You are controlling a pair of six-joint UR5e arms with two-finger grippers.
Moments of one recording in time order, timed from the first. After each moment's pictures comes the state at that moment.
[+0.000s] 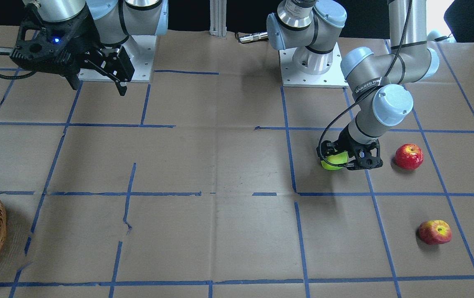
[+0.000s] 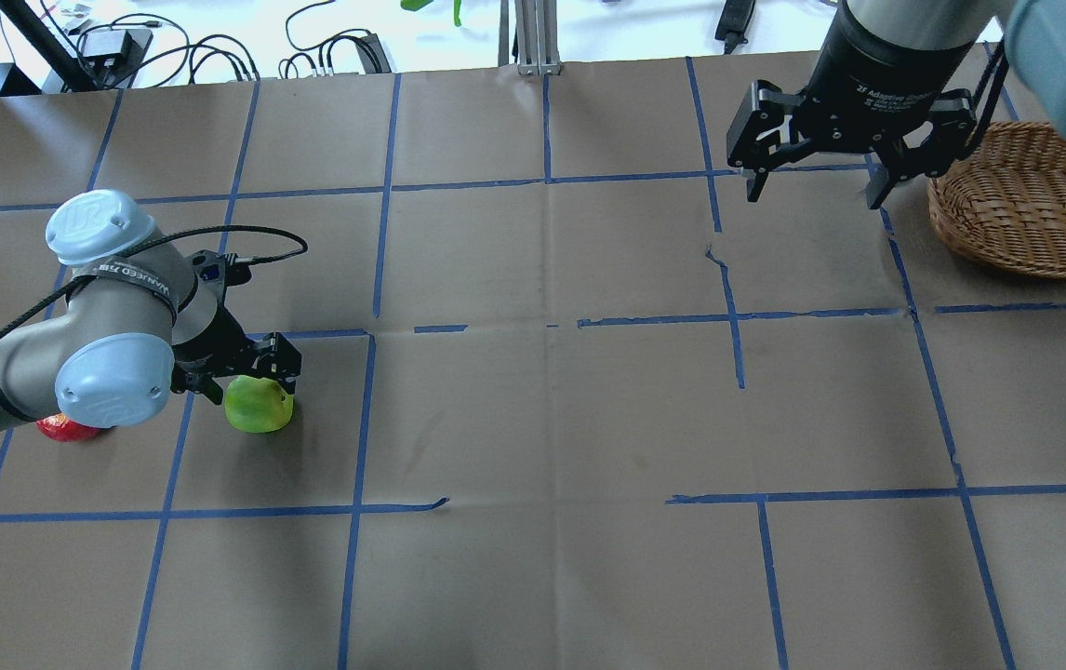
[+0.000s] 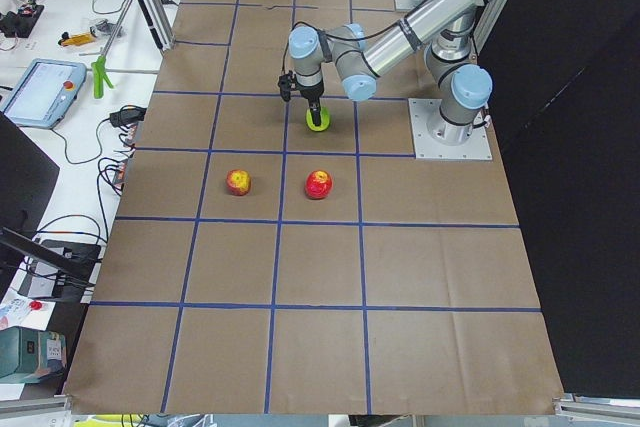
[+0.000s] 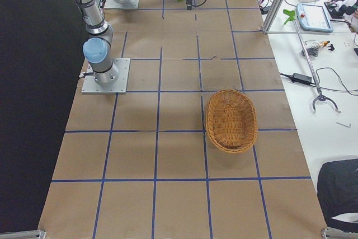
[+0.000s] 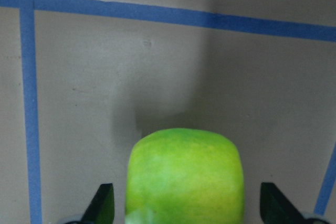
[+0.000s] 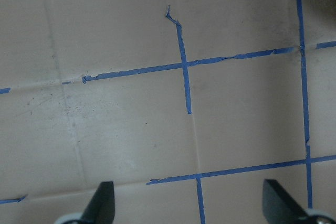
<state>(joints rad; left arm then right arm) -1.31 -1.75 -2.13 -0.95 1.59 0.15 1.62 -1.59 1.49 -1.50 -1.57 0.18</state>
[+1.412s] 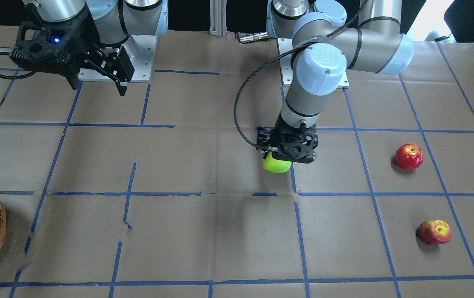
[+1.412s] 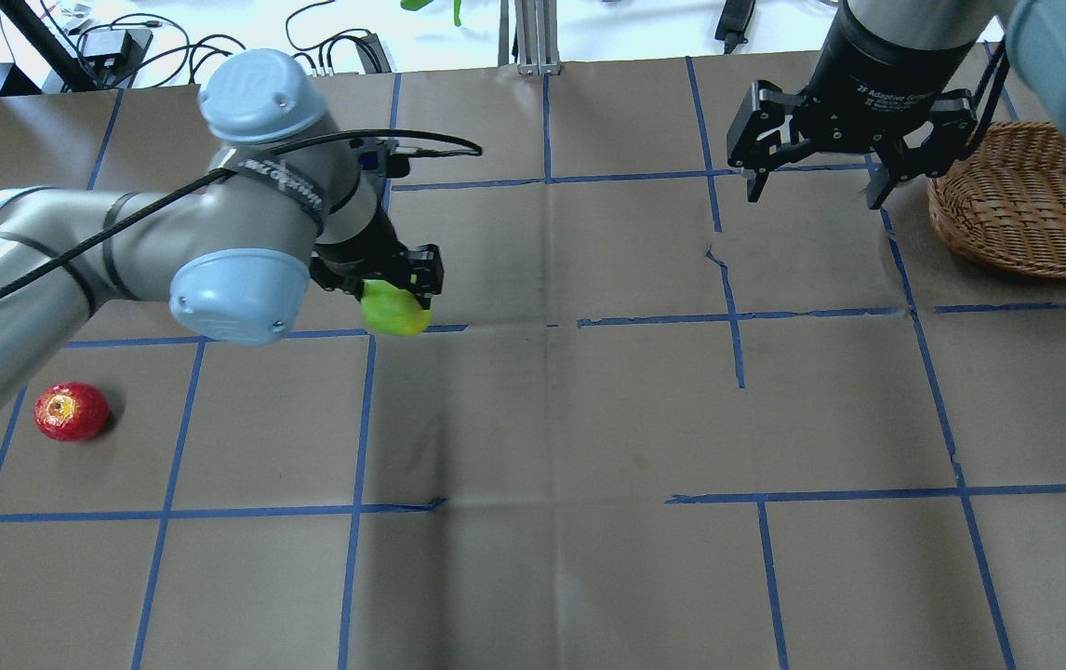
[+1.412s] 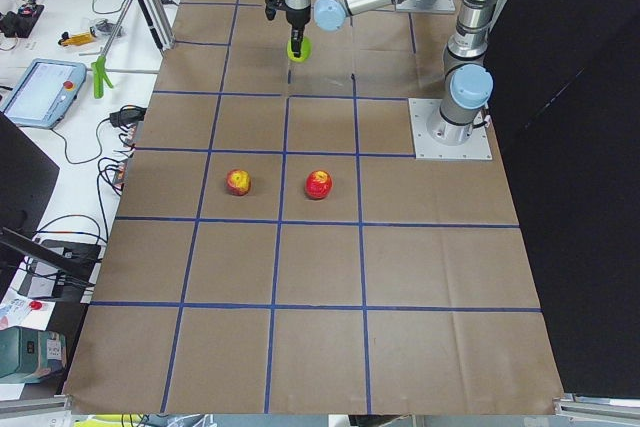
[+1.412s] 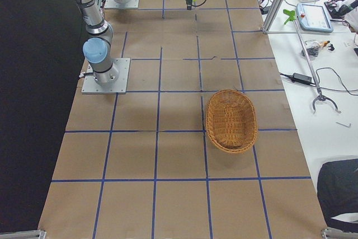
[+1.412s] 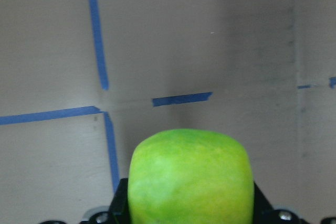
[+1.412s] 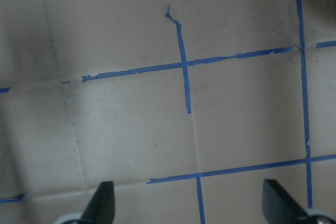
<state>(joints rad) -1.76 -1.79 -1.78 -1.12 1.52 -0.07 1.62 -1.59 1.49 -1.49 -1.57 0.18</state>
